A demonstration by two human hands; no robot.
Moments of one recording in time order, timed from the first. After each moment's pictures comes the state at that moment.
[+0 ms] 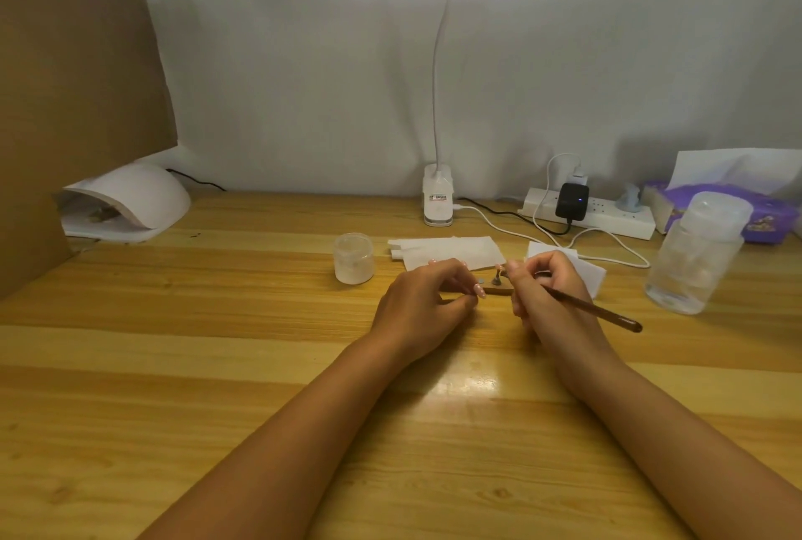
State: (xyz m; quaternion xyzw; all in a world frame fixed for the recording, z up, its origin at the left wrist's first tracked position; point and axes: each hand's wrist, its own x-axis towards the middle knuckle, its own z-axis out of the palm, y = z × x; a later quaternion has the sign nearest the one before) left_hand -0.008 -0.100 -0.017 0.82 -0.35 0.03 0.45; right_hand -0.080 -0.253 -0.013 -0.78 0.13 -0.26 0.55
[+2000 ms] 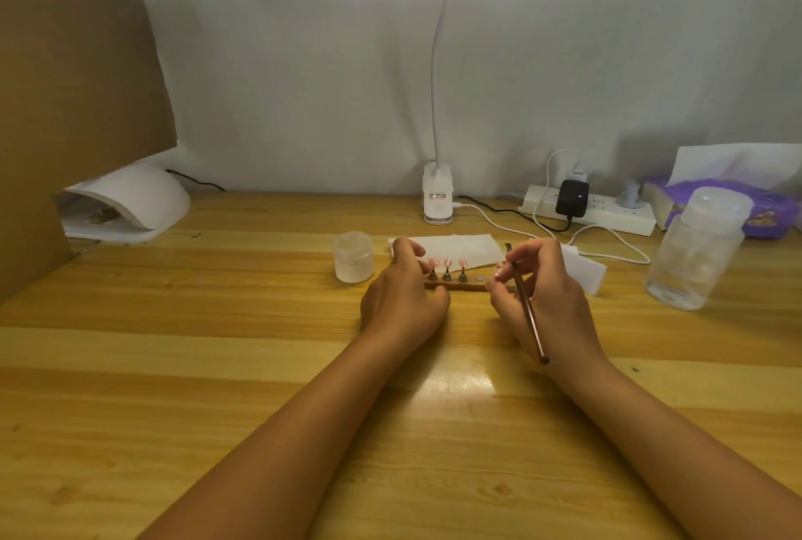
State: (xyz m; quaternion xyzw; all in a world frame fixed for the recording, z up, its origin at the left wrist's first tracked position) left_hand -0.001 -0.102 -0.016 0.90 -0.18 0.07 0.38; right_hand -0.084 -0.242 -0.015 -0.88 0.05 -0.36 0.32
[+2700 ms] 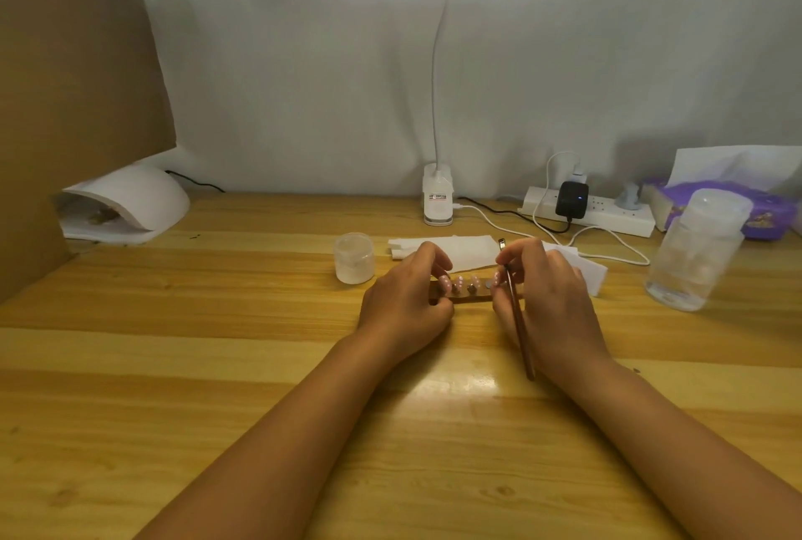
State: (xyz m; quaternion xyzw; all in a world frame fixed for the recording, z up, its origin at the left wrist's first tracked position) left_hand -0.003 -0.090 -0.015 0.88 -0.32 0.09 0.33; right_hand -0.087 -0.243 -0.015 -0.92 0.02 -0.37 0.15
